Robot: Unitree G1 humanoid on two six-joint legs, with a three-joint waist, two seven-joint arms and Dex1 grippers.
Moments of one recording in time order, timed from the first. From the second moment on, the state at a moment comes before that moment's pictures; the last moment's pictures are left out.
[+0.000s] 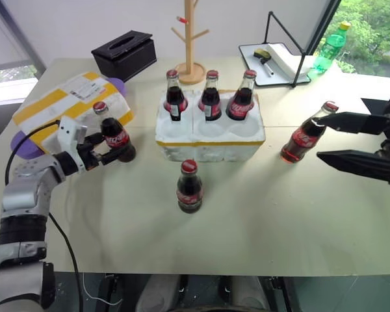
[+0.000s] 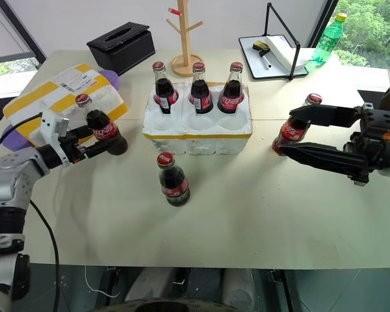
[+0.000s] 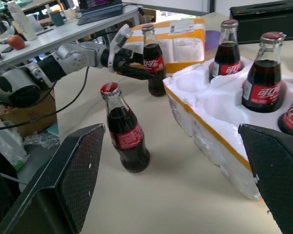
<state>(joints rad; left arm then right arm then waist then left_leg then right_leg) -0.49 0.69 0.19 0.35 -0.42 0.36 -0.92 -0.28 -1.14 -0.70 -0.43 1.20 1.09 1.02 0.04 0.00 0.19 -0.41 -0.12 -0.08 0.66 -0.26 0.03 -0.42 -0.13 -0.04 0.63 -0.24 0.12</state>
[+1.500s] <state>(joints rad) -1.17 0.63 -0.06 0.63 -0.39 0.51 -1.42 -0.19 -1.07 -0.61 -0.50 1.21 0.98 0.87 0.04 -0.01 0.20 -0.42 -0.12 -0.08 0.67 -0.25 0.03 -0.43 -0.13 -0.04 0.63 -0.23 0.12</state>
